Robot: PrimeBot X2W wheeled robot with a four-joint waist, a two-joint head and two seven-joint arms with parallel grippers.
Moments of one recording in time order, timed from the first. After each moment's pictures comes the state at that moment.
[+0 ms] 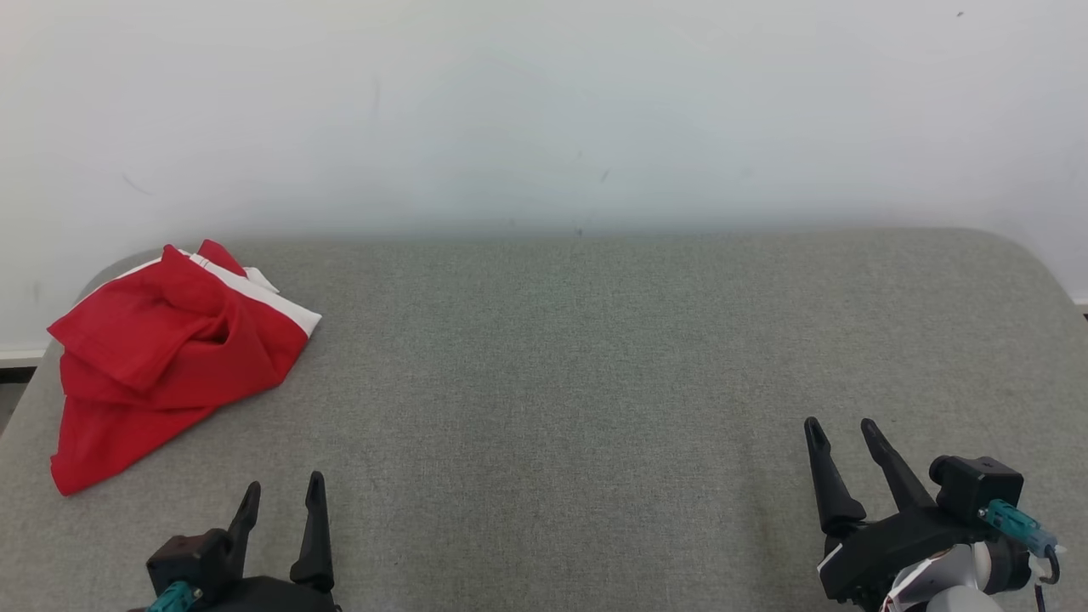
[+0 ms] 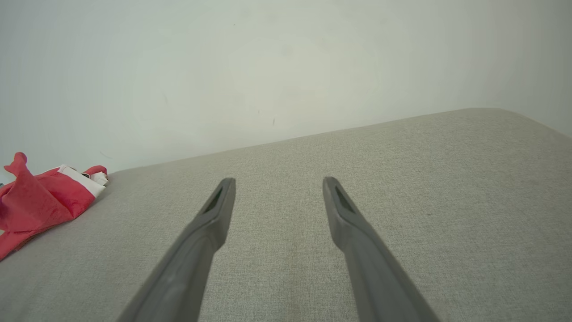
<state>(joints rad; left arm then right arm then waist) -0.11 0.10 -0.21 0.37 -0.31 0.06 -0.20 -0.11 -0.04 -0.04 0.36 0.35 0.13 -0.13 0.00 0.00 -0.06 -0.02</state>
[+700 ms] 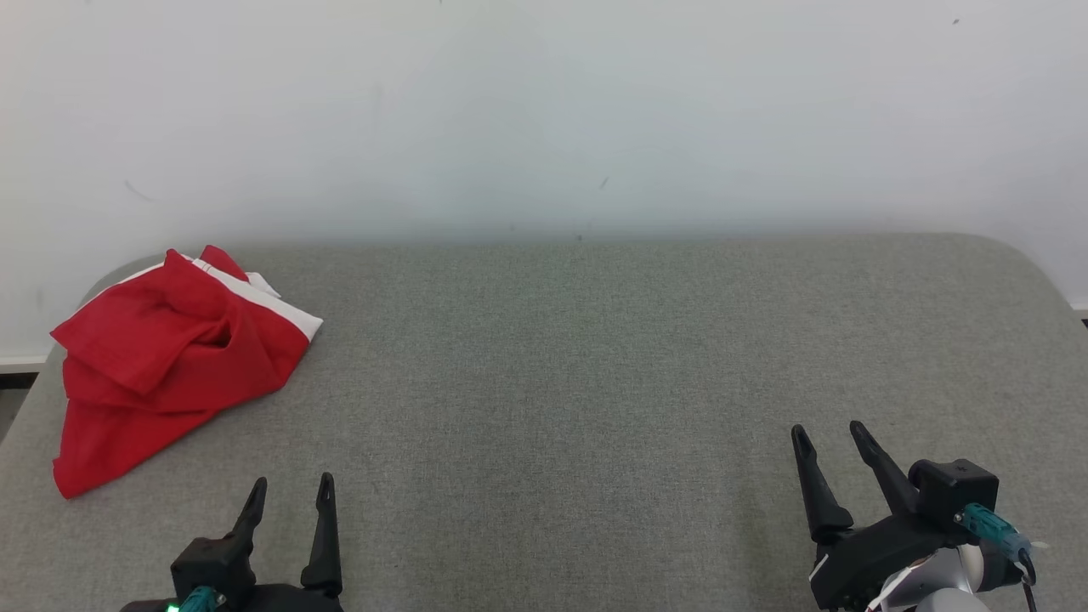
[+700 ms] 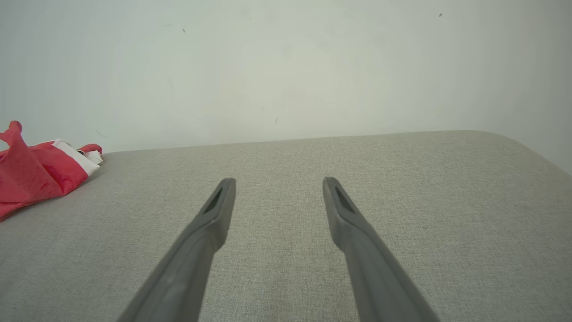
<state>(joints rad) -0.10 0.12 -0.25 0.35 -0.21 0.09 -0.23 -0.11 -0.05 -0.02 0.37 0.24 0.13 -0.15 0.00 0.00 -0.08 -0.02</state>
